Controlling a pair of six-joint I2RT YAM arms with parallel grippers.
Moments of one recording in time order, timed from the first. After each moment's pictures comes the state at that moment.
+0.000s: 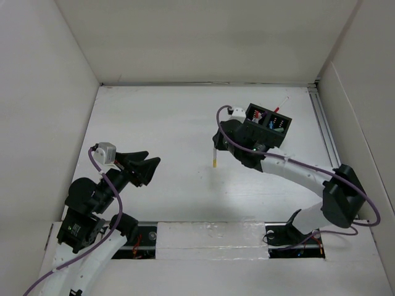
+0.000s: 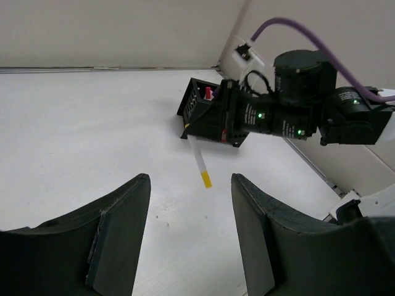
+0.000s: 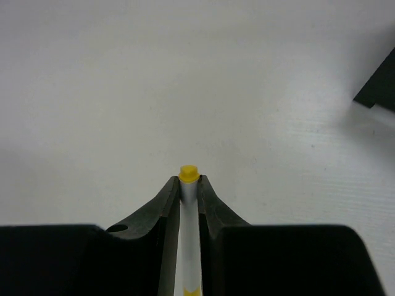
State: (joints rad) left arm -0.48 0.27 0.77 -0.41 0.16 -0.40; right arm 0.81 1.49 1.05 -0.14 0.39 0.64
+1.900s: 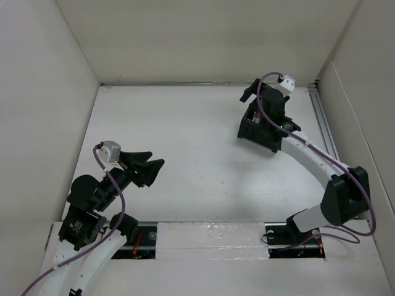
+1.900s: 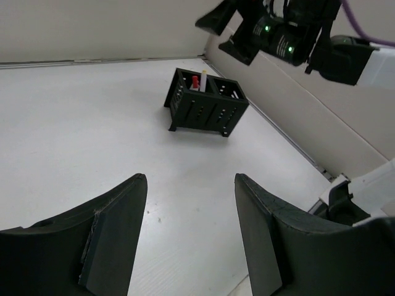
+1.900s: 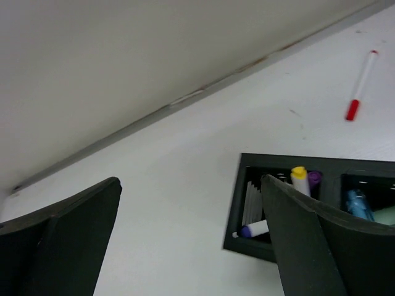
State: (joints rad) left arm -0.48 0.29 0.76 -0.41 0.21 -0.40; right arm 0.41 1.48 1.14 0.12 0.56 0.59
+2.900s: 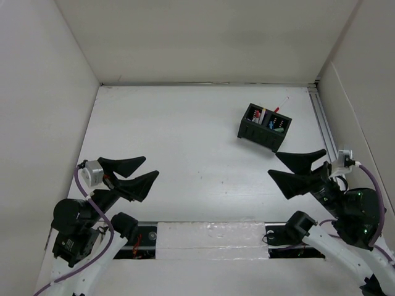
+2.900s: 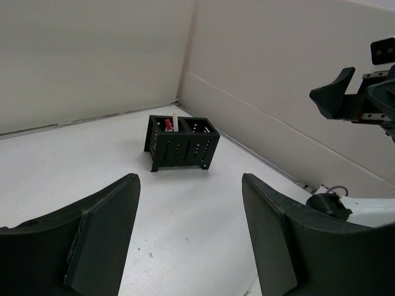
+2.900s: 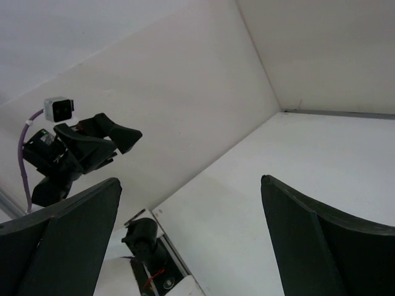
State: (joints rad) left arm -0.48 0.13 0.74 -0.32 0.31 -0.38; right arm 0.76 0.20 0.74 -0.14 -0.08 0.55
